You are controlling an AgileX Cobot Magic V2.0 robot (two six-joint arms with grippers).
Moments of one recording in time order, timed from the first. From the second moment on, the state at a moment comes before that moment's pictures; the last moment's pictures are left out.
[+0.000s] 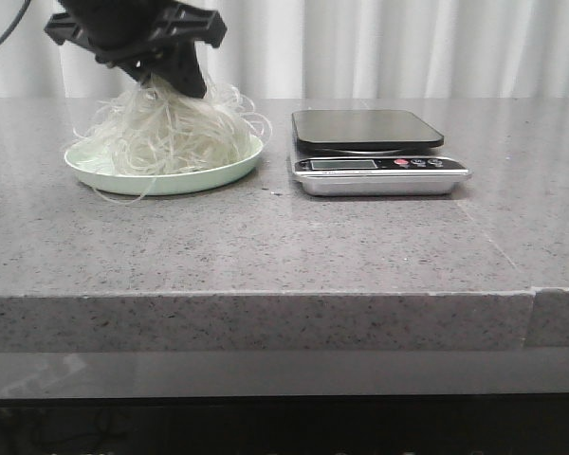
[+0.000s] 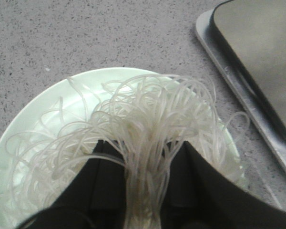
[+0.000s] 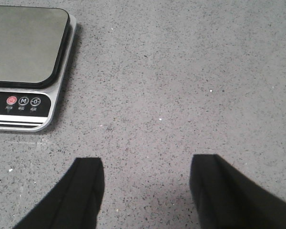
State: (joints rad) left arm -0.44 1.78 -1.47 -0.10 0.57 0.06; right arm 0.02 0.87 -0.82 0.02 0.62 0.01
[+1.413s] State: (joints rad) left arm -0.69 2.07 -1.93 -0.09 0.45 0.09; right arm 0.02 0.87 -0.82 0.02 0.62 0.01
